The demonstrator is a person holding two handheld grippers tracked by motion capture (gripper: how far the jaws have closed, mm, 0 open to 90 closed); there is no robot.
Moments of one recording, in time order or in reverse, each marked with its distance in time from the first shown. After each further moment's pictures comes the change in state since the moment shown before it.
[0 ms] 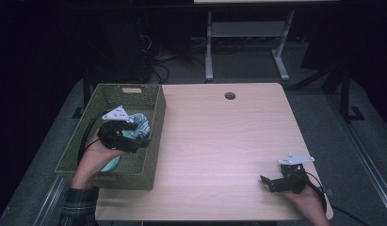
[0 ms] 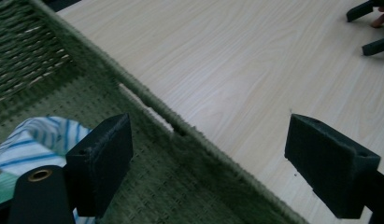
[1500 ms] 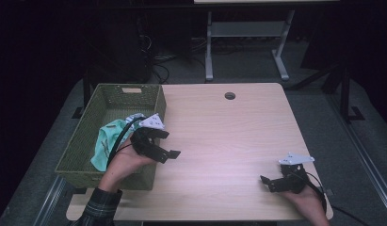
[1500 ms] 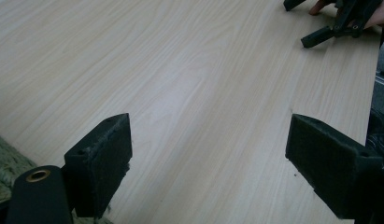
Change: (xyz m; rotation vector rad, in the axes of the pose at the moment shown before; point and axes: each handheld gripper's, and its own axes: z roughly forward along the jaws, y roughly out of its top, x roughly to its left) left arm -0.058 0.028 0.053 0.048 -0.167 0.101; right arm 0.000 0.000 0.000 0.000 0.000 0.000
